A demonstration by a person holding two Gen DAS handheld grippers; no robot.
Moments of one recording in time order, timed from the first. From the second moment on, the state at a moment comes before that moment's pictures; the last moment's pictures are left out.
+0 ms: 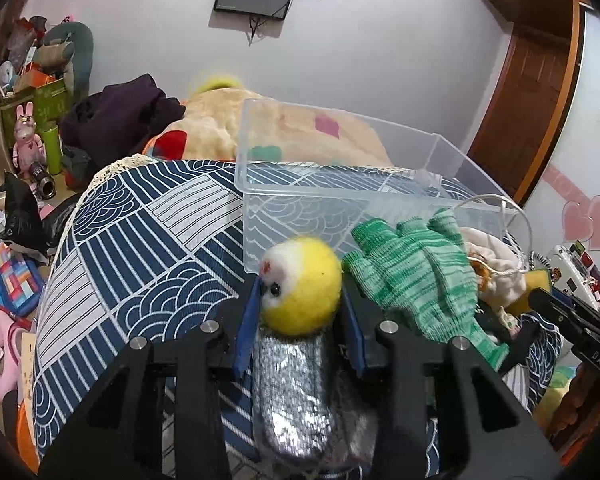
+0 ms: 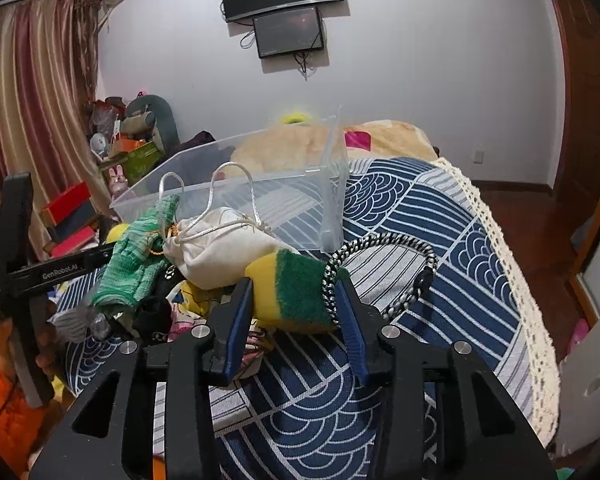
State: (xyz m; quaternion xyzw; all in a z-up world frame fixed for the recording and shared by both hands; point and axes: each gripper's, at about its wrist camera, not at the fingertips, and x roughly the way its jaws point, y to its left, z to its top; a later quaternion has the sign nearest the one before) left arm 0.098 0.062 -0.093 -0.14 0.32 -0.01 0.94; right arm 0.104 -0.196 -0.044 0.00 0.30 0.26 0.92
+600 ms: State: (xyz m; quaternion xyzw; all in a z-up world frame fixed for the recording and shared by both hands) left arm 0.048 0.061 -0.064 -0.10 0.28 0.00 0.96; right arm 0.131 -0.231 -0.049 -0.01 0.33 0.16 0.93
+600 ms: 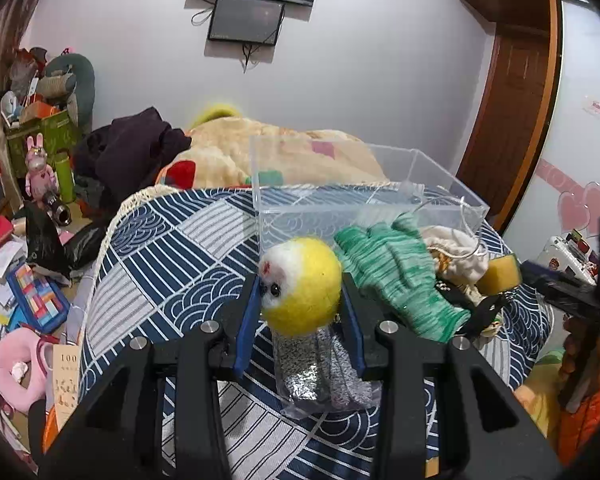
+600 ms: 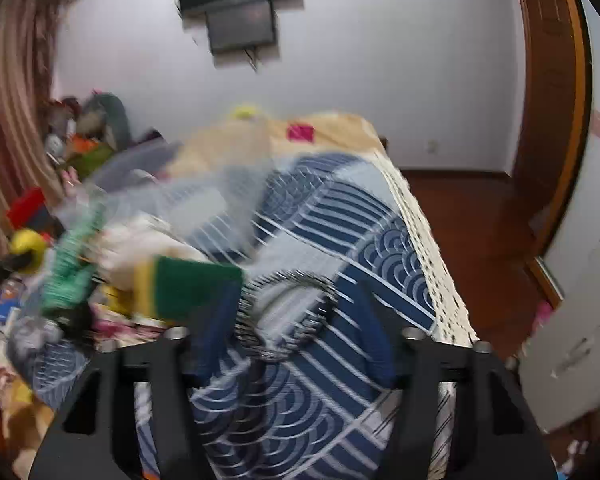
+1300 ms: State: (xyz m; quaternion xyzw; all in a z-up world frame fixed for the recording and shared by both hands) left arm 0.079 0.057 -0.012 -0.08 0.22 -0.01 0.97; right arm 0.134 -0.216 -0.002 -0.01 0.27 0.18 0.95
